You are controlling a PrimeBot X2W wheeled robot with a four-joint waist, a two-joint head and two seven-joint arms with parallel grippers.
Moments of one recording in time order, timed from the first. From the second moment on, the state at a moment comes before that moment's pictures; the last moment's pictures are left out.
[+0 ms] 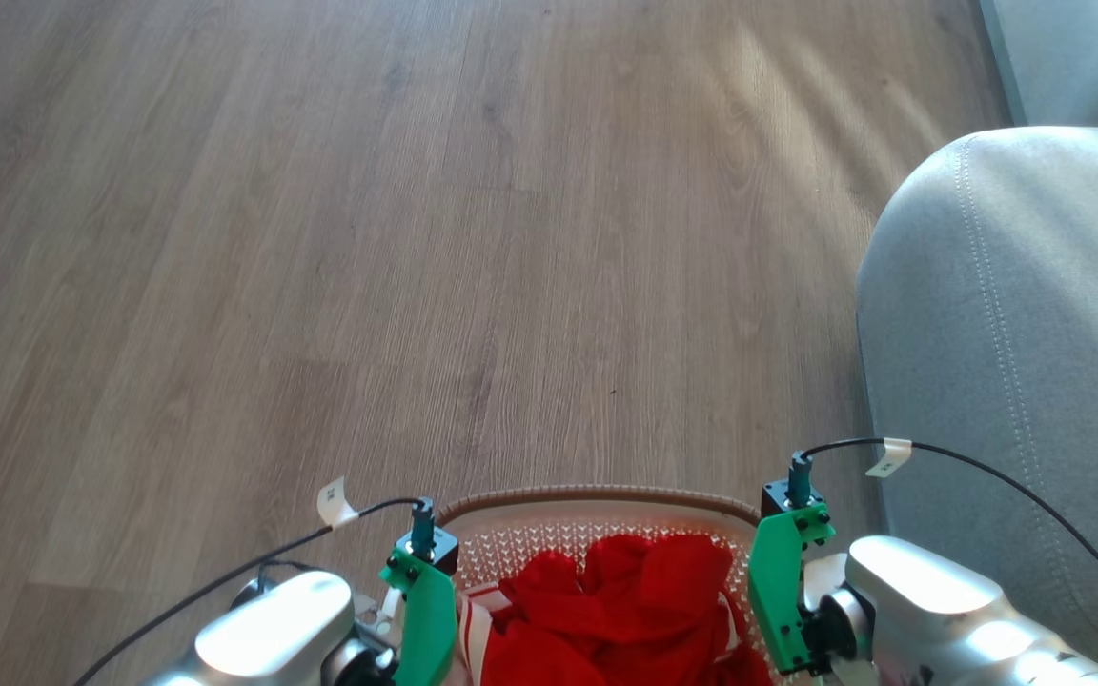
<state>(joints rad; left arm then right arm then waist) -0.55 0.30 -1.28 0.63 -0.96 -0.11 0.82 -0.63 -0.19 1.19 0.96 1.09 0.11 0.66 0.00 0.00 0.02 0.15</state>
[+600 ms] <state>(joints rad) -0.55 0.29 -1.28 0.64 -0.95 -0.11 0.82 -0.63 -0.19 1.20 0.97 1.11 0.11 0.64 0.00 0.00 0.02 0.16</state>
